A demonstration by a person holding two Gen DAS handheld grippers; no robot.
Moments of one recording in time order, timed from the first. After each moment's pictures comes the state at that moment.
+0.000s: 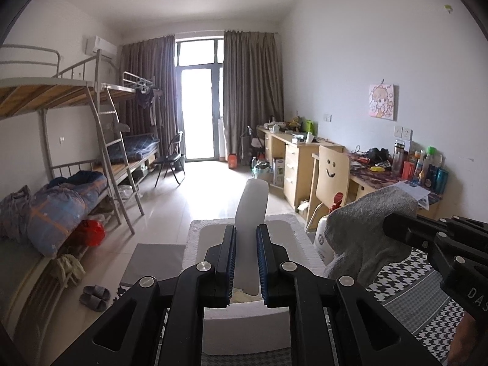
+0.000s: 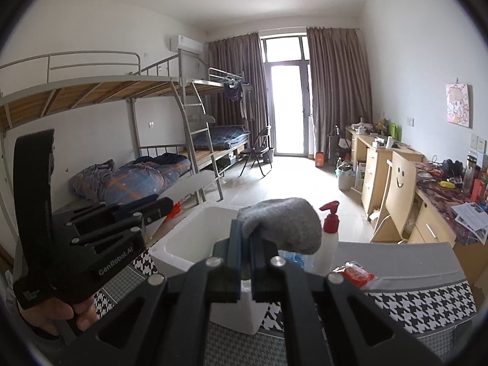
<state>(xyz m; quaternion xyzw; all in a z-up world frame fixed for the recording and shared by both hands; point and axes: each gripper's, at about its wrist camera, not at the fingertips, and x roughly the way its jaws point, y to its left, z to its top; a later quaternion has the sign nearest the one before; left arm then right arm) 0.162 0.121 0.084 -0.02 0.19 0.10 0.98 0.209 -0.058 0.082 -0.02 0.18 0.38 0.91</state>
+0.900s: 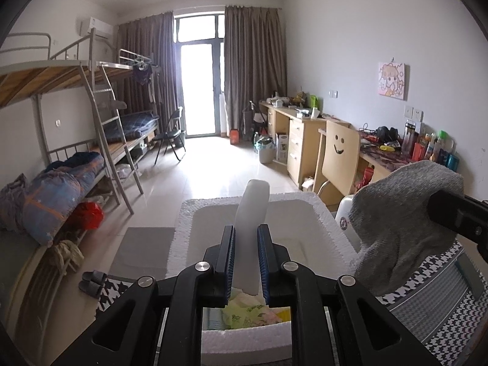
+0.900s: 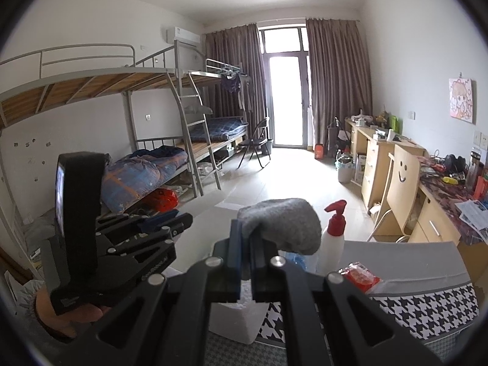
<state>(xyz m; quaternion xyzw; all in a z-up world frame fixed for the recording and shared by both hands) 0.215 0.141 0.053 -0.02 0.25 0.10 0.96 0.228 -0.041 0.080 -0.03 0.20 0.37 0.91</state>
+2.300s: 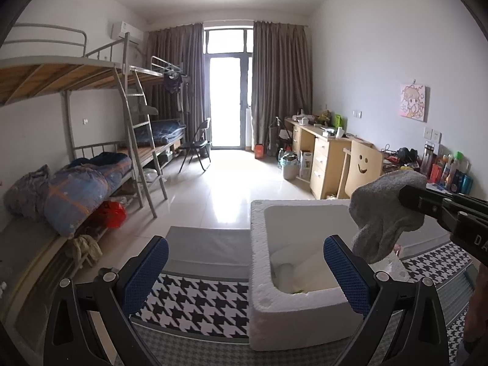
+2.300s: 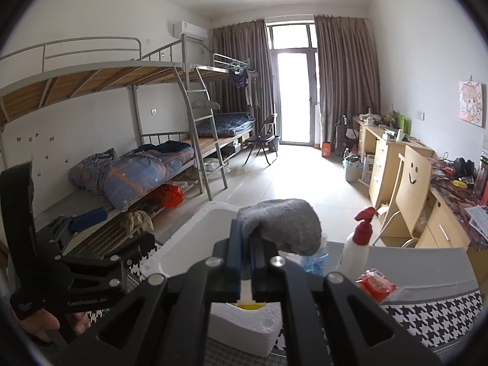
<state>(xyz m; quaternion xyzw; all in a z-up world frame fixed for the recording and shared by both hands) 0.157 0.181 0.061 -0.04 0.21 0.16 0.96 0.237 -0.002 0.080 -0.04 0.21 0.39 0.90</state>
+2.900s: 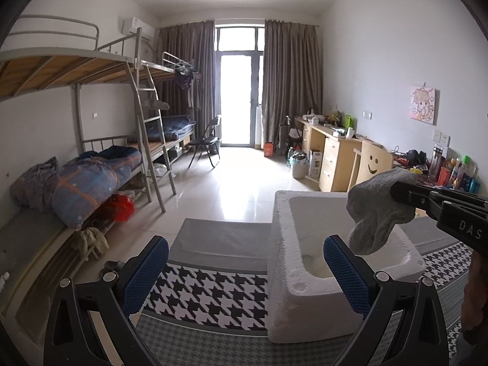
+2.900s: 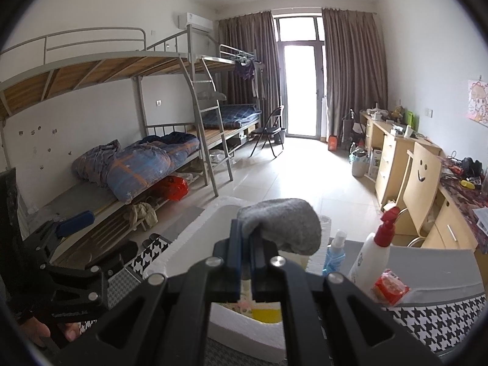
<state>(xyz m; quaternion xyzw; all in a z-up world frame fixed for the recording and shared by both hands) 0.142 0.204 0.050 -0.05 0.21 0.19 0.96 0.246 0.020 0.072 -0.05 0.23 0.40 0.89</state>
